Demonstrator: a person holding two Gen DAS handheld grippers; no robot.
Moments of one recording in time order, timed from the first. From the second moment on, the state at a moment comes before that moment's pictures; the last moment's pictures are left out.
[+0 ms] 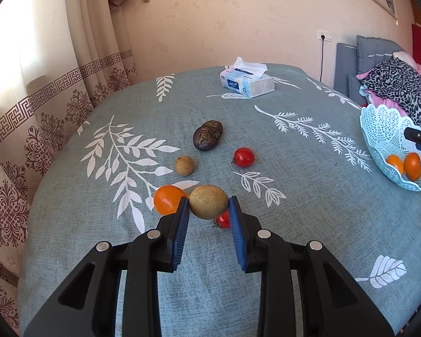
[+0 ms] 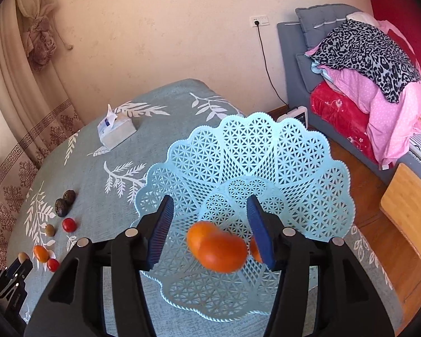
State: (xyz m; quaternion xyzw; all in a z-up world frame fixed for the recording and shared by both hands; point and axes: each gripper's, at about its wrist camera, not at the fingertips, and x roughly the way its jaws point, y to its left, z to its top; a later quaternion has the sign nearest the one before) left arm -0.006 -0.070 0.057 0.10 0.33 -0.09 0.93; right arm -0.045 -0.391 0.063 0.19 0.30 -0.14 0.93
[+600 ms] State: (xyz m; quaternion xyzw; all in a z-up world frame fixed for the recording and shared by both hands) left arm -0.012 -0.122 0.062 0.14 0.32 -0.13 0.93; right arm -0.064 -0.403 0.073 0.17 0.25 -0.18 0.94
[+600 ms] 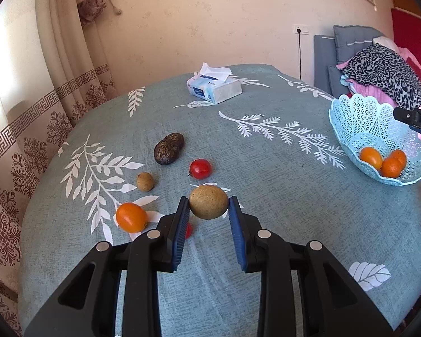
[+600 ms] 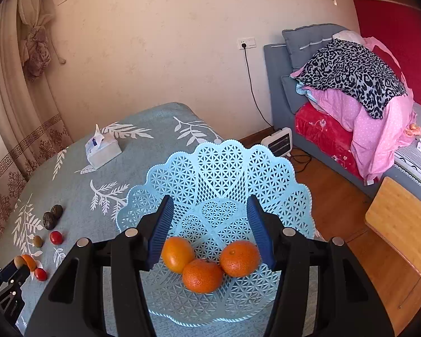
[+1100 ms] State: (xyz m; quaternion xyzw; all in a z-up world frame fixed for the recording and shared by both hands) left arm -0.004 -0.213 0.072 0.15 0.31 -0.25 0.90; right arm -0.071 -0.424 0.067 0.19 0.24 -0.20 0.93
